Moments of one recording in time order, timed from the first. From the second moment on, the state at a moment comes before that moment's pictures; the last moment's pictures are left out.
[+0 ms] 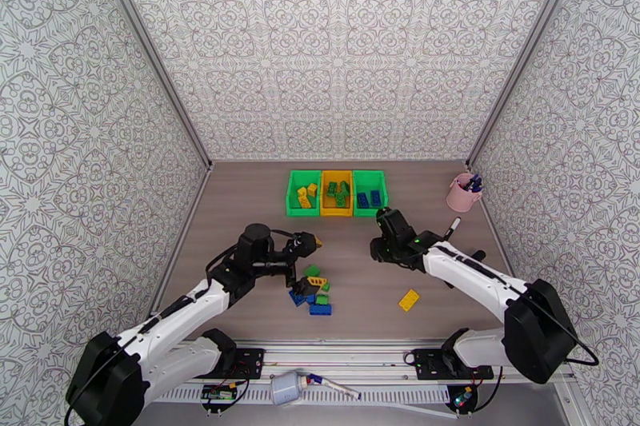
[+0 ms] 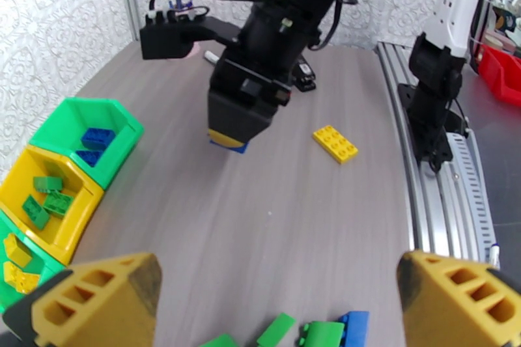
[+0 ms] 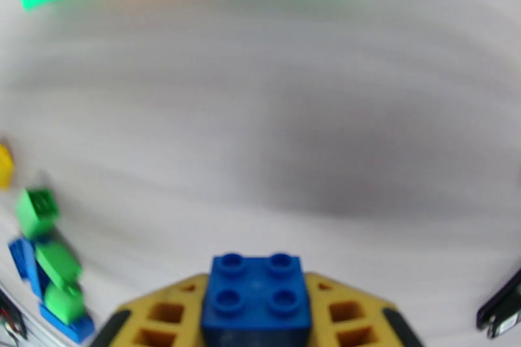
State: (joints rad) left arm -0.53 1.04 0.56 0.09 0.78 0.31; right arm 0.59 1.41 0.93 -0.48 0.12 0.45
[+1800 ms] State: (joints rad) left arm -0.52 1.00 0.52 0.11 0.74 0.35; right arm 0.42 1.32 0.83 -0.30 0.16 0.57
